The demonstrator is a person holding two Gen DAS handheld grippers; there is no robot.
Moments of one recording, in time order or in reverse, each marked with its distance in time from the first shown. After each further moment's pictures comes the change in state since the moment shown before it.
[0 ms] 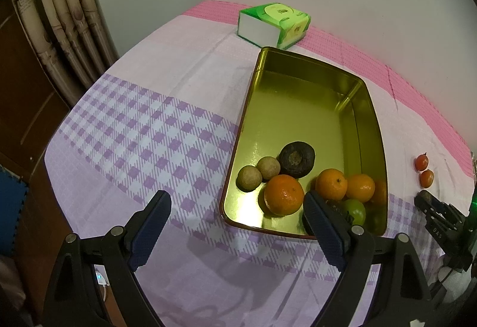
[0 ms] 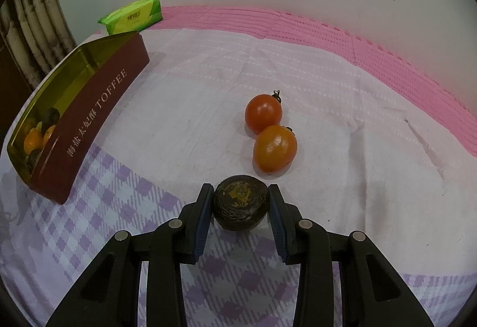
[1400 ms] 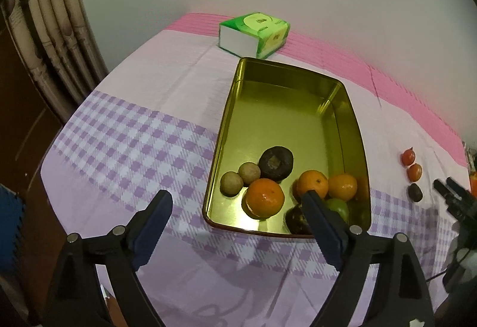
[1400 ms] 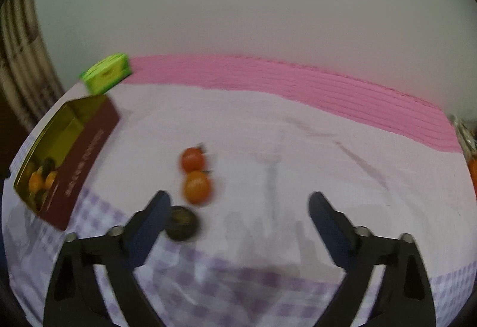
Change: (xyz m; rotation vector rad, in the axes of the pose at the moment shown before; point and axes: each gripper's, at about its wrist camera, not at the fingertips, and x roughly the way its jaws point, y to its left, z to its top) left arm -0.015 -0.013 -0.001 0.049 -0.050 -0.034; right arm -0.050 -0.051 0.005 0.090 -0.129 -0.023
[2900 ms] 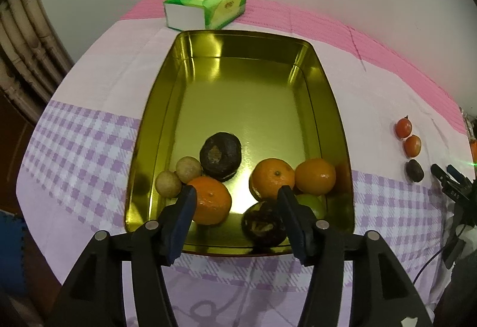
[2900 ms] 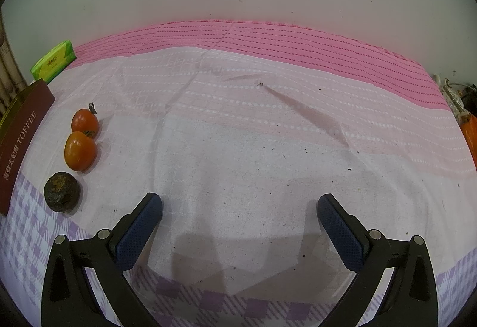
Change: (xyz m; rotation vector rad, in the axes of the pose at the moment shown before) left arm 0.045 -0.058 0.002 0.118 0.111 -0.029; right arm 0.047 -0.097 -0.034 0.111 0.054 -0.130
